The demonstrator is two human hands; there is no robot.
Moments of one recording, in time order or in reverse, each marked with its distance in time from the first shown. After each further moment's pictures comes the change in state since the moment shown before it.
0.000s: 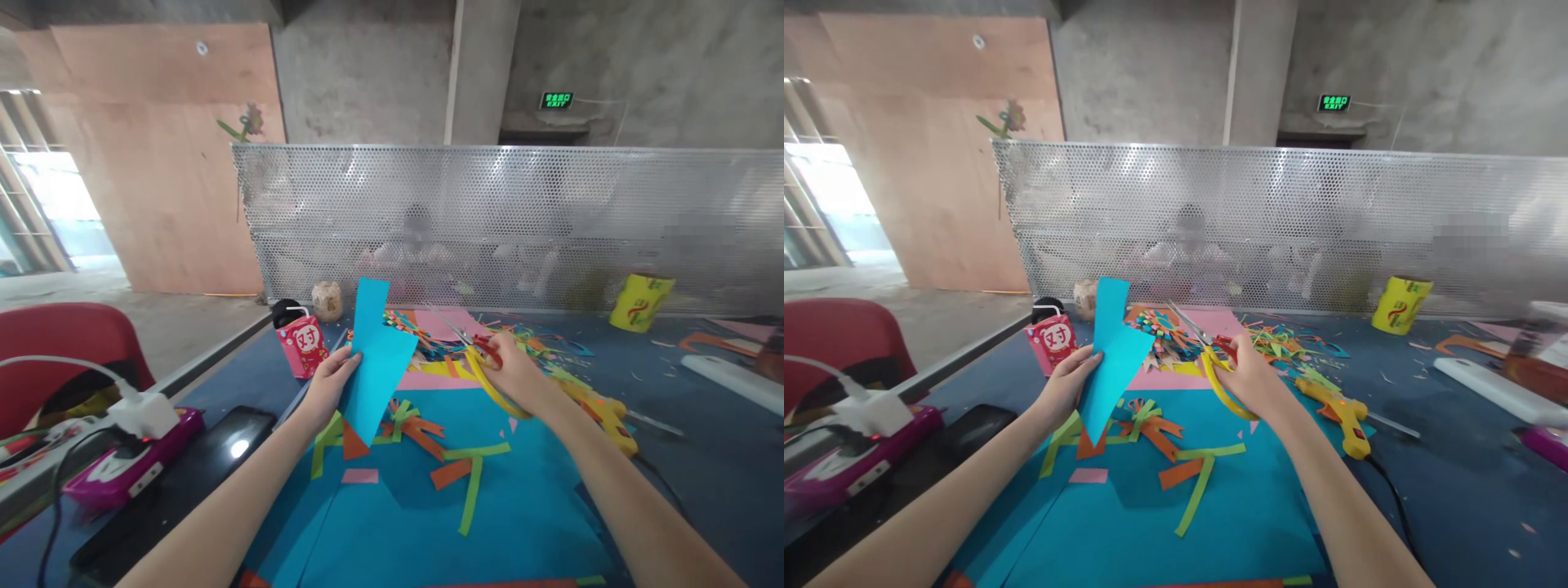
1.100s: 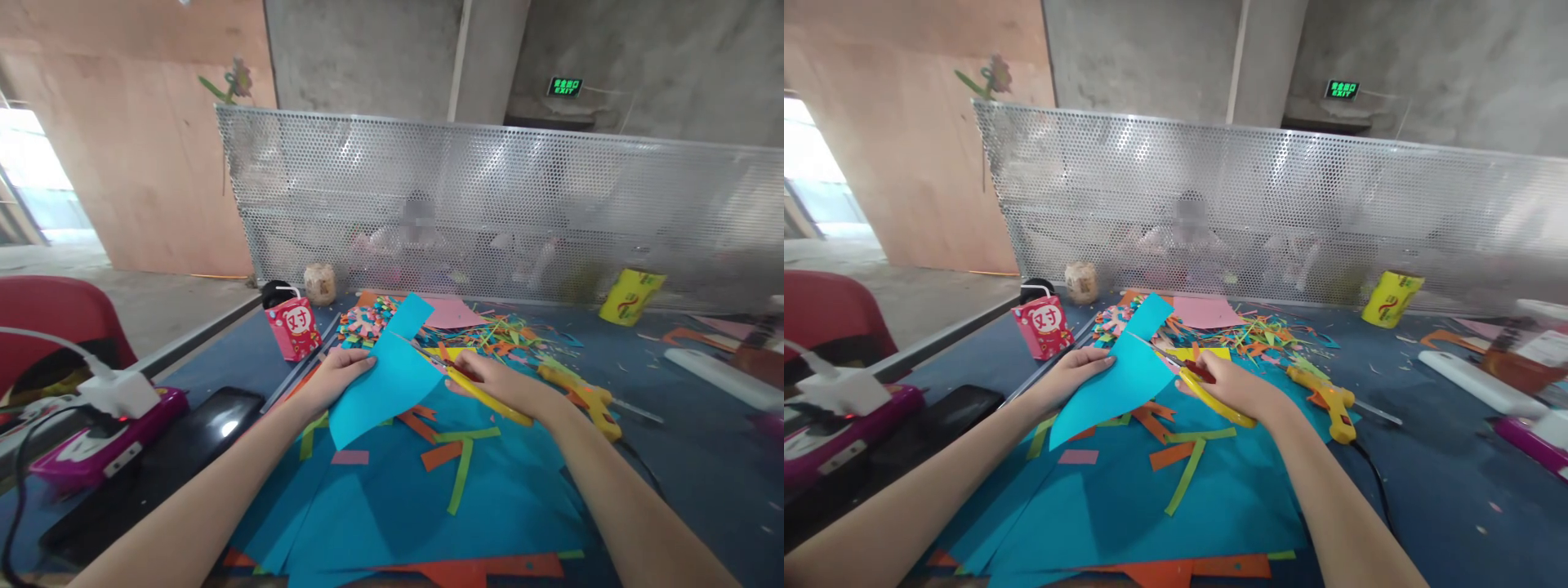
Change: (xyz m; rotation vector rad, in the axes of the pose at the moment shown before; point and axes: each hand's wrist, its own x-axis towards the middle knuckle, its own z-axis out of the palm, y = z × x) left_hand -0.008 0.001 0.010 0.157 -0.257 -0.197; right_hand -0.012 -0.007 -0.001 0.038 -0.529 -0.067
